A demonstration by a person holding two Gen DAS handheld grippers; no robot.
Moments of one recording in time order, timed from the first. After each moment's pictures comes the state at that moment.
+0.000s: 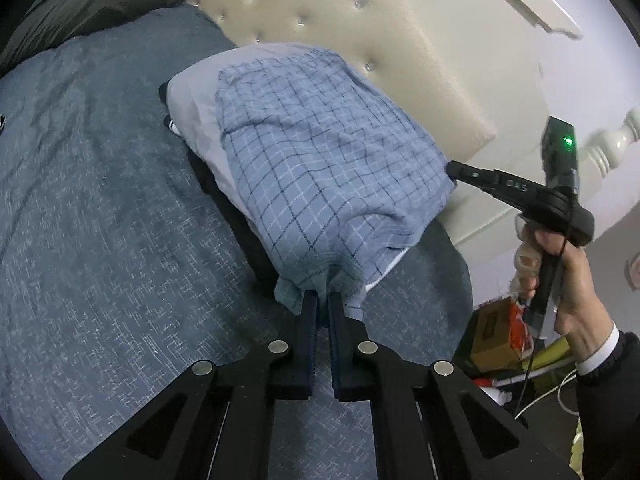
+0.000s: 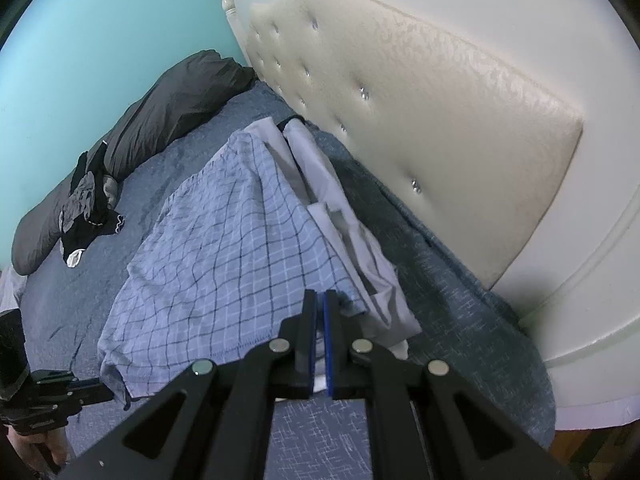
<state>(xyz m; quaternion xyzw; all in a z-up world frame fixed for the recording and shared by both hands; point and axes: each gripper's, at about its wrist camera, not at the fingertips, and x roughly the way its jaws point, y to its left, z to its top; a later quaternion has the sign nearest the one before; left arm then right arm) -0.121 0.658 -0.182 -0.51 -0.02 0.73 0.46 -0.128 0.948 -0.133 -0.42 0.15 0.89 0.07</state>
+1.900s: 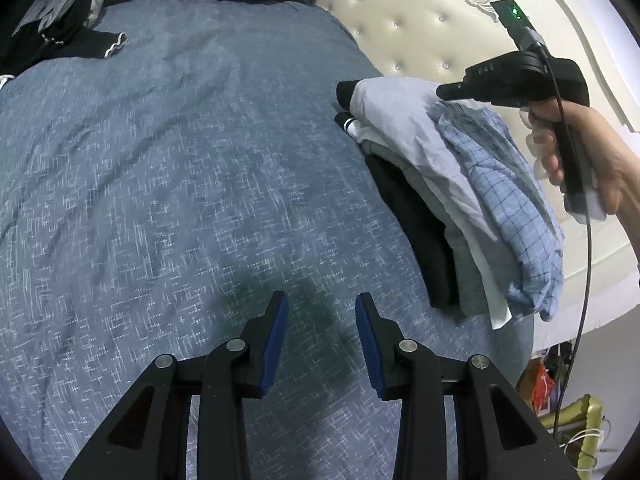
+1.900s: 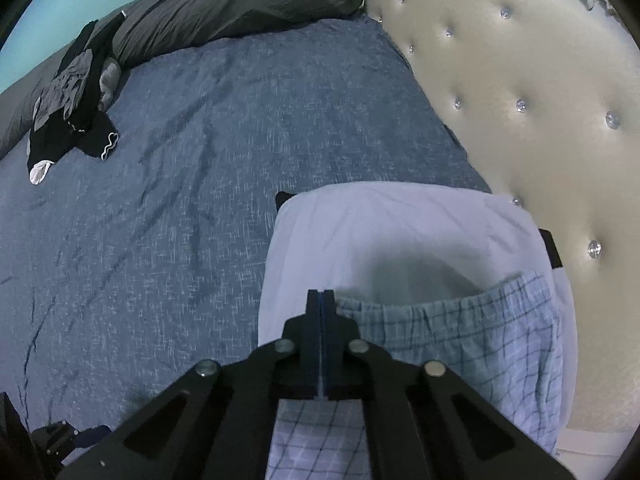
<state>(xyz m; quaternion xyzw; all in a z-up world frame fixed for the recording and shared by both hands) -0.193 0.522 -0.249 -0.53 -0.09 0.77 0.34 -0.393 0.764 -0.155 -0.56 -0.04 0.83 0.02</state>
